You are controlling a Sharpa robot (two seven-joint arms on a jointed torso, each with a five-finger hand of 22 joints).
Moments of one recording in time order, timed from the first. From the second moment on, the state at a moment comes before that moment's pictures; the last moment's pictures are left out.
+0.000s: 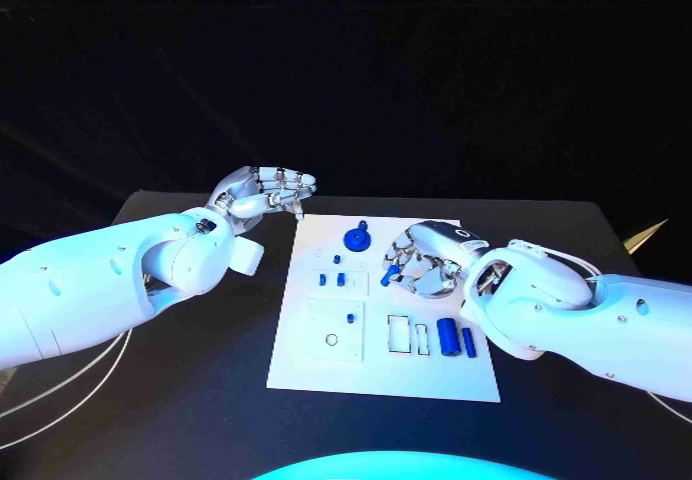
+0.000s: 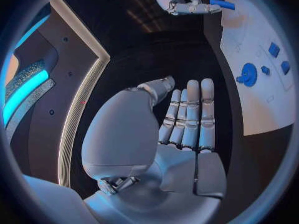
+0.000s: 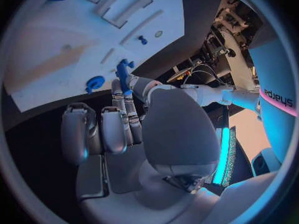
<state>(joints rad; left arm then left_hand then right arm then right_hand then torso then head) 1.21 -0.85 -0.02 1.46 -0.13 -0.19 0.35 1.43 -0.21 0.58 0.05 0.09 0.86 0.21 0.29 0.28 0.81 0.16 0.48 0.14 0.93 0.08 1.01 0.42 0.18 0.87 0.17 0.81 0.87 1.22 -0.88 -0.14 1.81 -1.48 -0.41 -0.30 1.39 -0.17 0.61 0.09 0.09 1.07 0.13 0.24 0.36 1.24 0.08 0.09 0.08 1.47 -0.01 1.39 1.04 0.05 1.47 0.09 1.36 1.31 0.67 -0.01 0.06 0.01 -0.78</state>
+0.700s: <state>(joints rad) 1.21 -0.84 -0.02 1.46 -0.13 -0.19 0.35 1.43 -0.21 0.58 0.05 0.09 0.86 0.21 0.29 0.28 0.81 0.16 0.48 0.14 0.93 0.08 1.01 0.42 0.18 0.87 0.18 0.81 0.87 1.11 -0.70 -0.15 1.78 -1.51 -0.41 -0.26 1.37 -0.18 0.62 0.08 0.09 1.06 0.13 0.26 0.36 1.25 0.08 0.09 0.08 1.47 -0.01 1.39 1.04 0.05 1.47 0.09 1.36 1.31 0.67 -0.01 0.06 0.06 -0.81</state>
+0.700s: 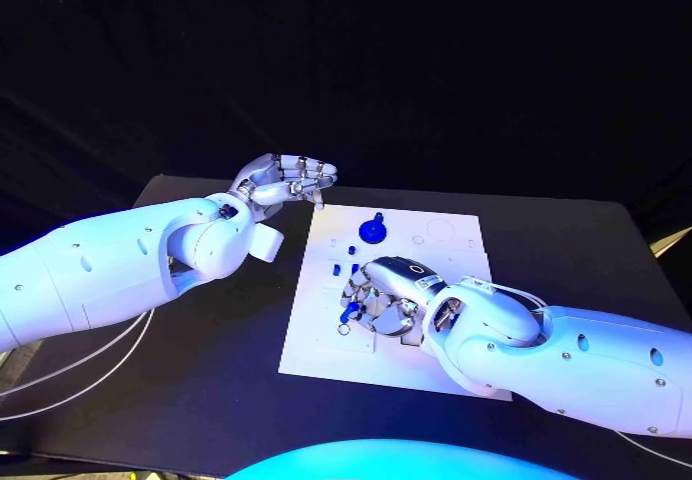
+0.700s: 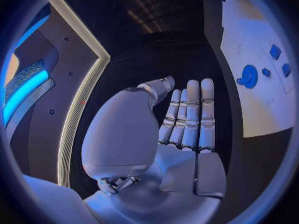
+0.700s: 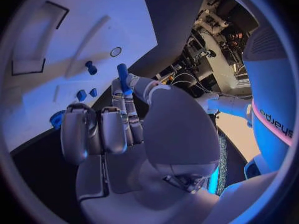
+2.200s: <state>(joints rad) 1.21 -0.84 -0.02 1.46 -0.13 -0.19 0.35 1.43 -0.21 0.58 0.05 0.09 0.86 0.21 0.29 0.29 0.81 0.16 0.48 0.14 0.93 0.08 1.01 0.42 0.18 0.87 0.18 0.81 0.86 1.09 -0.64 -0.16 1.73 -1.60 -0.34 -0.32 1.37 -0.18 0.63 0.07 0.09 1.05 0.13 0.26 0.41 1.26 0.07 0.09 0.09 1.47 -0.01 1.39 1.05 0.05 1.47 0.09 1.36 1.31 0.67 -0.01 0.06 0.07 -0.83</state>
